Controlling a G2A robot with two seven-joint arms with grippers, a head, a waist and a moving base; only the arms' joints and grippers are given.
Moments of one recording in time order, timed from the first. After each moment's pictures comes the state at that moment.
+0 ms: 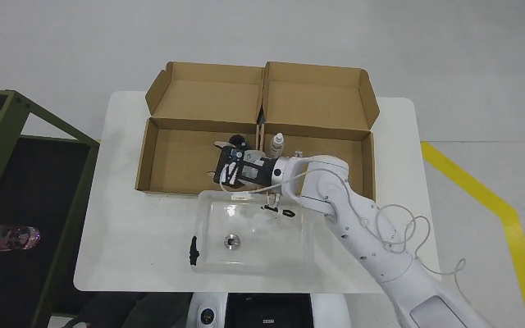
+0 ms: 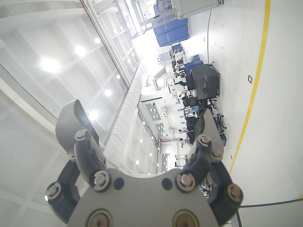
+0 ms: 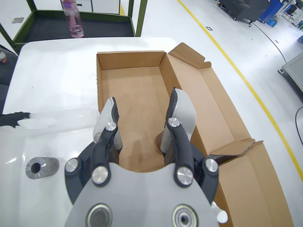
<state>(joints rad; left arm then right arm) -0.19 -0.18 -0.57 -1.44 2.04 -0.23 0.13 -0.88 -1.38 0.87 -1.67 -1.34 -0.64 0.40</state>
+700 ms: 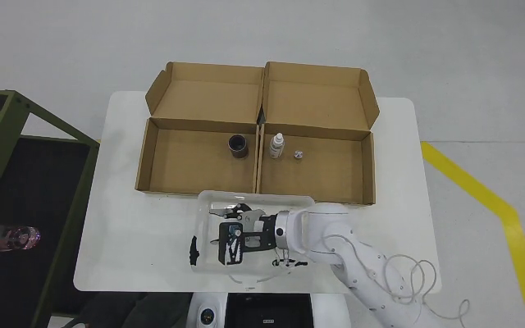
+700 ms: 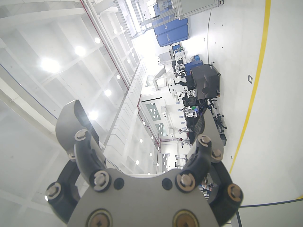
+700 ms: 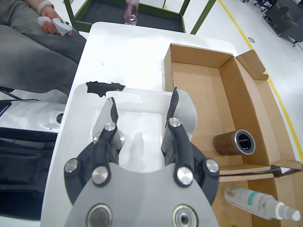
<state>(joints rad) -0.19 -0.18 -0.57 -1.44 2.04 -0.23 0.13 -1.15 -1.32 0.86 -1.88 -1.44 -0.84 0.43</state>
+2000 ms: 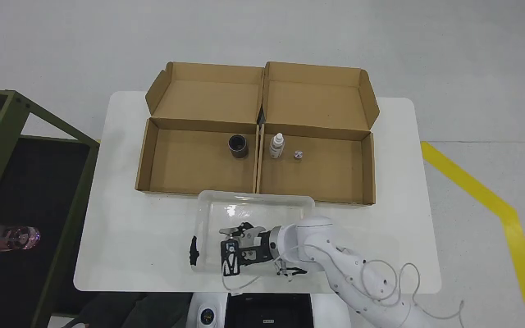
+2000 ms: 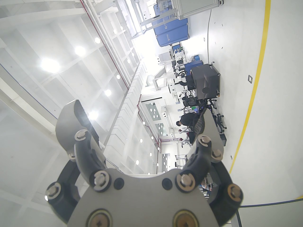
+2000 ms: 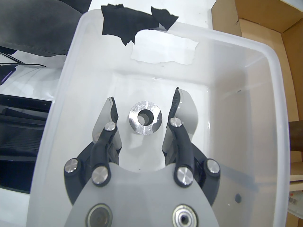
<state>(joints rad) -0.19 -0.18 -0.57 -1.44 2.04 -0.23 0.13 -1.14 -1.30 0.75 -1.70 -1.59 -0.83 0.38</state>
